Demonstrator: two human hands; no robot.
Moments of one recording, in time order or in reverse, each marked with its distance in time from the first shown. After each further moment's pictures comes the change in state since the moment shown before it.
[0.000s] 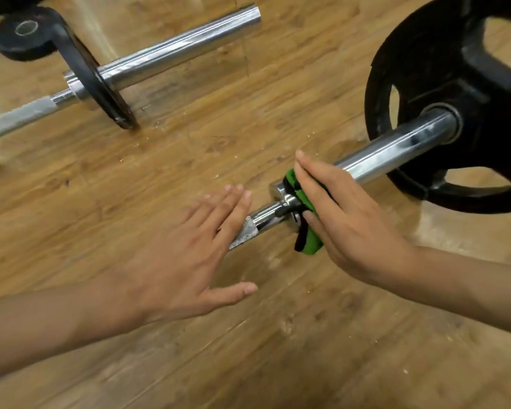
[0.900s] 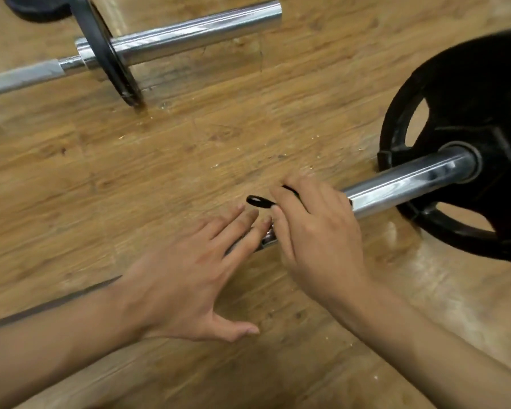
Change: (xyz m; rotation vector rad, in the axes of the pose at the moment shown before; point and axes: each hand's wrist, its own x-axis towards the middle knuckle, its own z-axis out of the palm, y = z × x) left_hand -0.007 0.043 0.000 0.017 -0.030 0.006; right_hand 0.011 -0.055 -0.001 -0.048 -0.012 0.265
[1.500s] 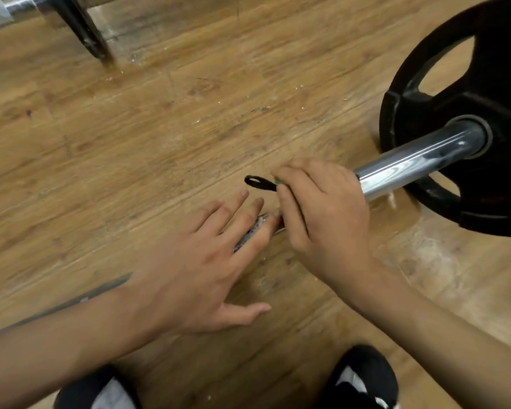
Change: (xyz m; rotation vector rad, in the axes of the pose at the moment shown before) left_hand -0.021 0.053 0.009 0.033 -0.027 0.036; right_hand -0.053 0.003 -0.005 0.049 0.088 0.056
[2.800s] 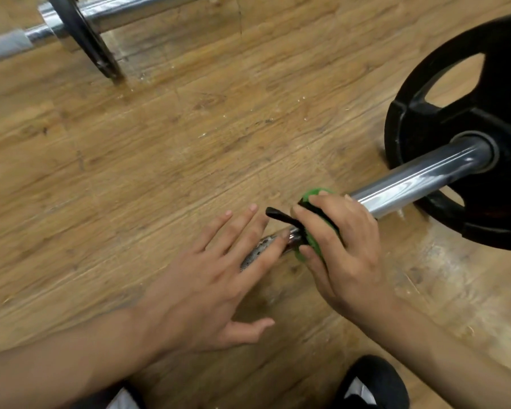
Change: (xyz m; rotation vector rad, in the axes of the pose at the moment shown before) left_hand -0.004 0.006 0.003 0.038 0.042 0.011; right_hand -0.045 0.022 -0.003 0.044 0.041 -0.169
